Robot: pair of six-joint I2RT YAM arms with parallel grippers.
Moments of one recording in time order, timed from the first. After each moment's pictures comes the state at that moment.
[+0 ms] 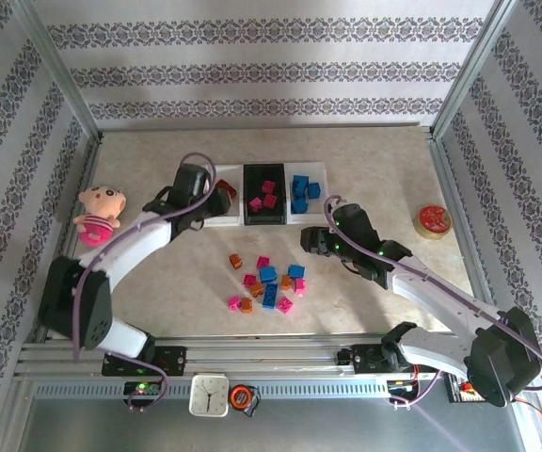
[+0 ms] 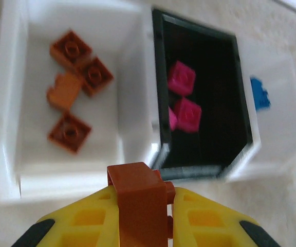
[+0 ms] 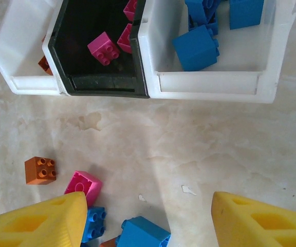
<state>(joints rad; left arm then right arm) -0.35 1.51 1.04 -0.28 0.08 -0.59 0.56 1.10 0.68 -0.31 -0.04 0.53</state>
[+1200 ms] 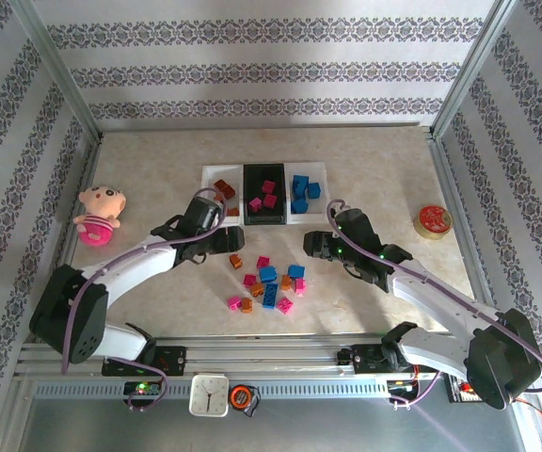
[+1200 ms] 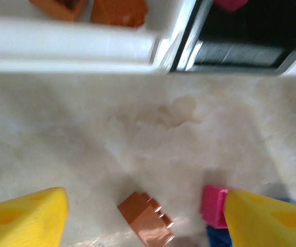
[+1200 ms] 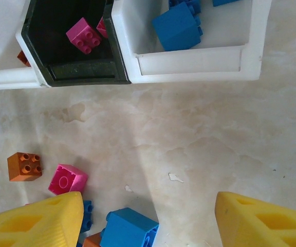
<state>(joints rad) -0.49 1.42 0.79 -0.33 0.09 -0.59 0.54 1.09 0.63 -0.29 -0.05 0.56</state>
